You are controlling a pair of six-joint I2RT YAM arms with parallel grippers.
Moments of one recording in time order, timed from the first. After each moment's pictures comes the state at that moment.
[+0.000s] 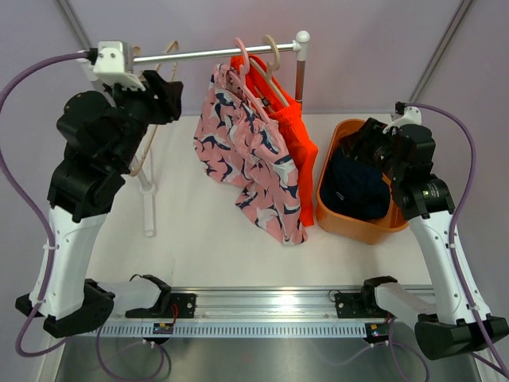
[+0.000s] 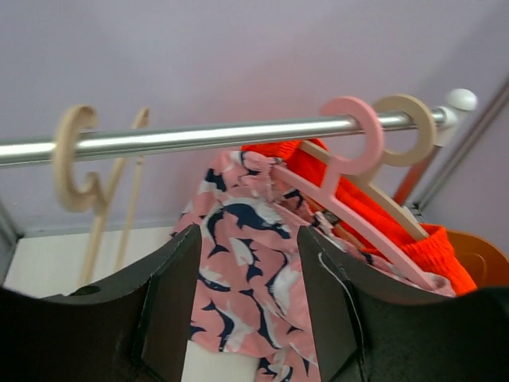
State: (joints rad) left arm -0.49 1.21 1.94 -0.63 -0.26 -0.15; right arm 0.17 1.03 1.27 -0.52 -0.09 0.49
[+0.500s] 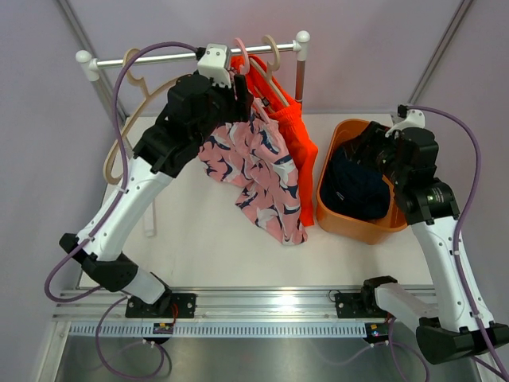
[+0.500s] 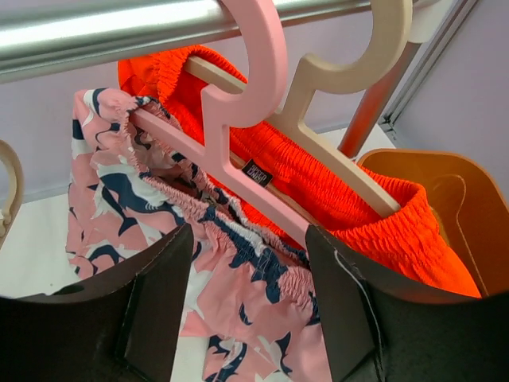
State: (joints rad) left arm -0.68 1.51 1.94 -0.55 -0.27 -0.19; right arm 0.18 1.00 1.29 -0.59 -0.04 0.47
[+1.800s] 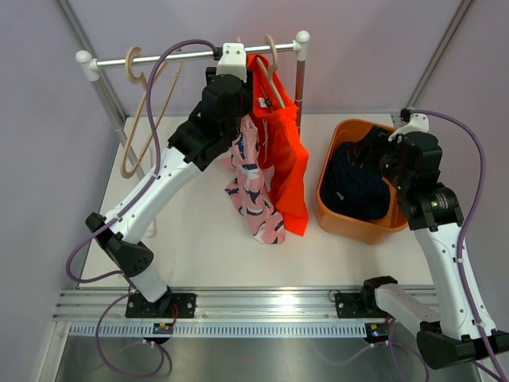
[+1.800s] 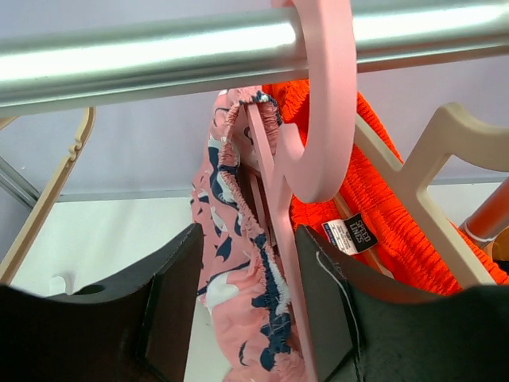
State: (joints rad) left arm -0.74 1.66 1.96 -0.40 -0.70 -0.07; right arm 0.18 0.97 1.29 -0.63 -0.02 0.46
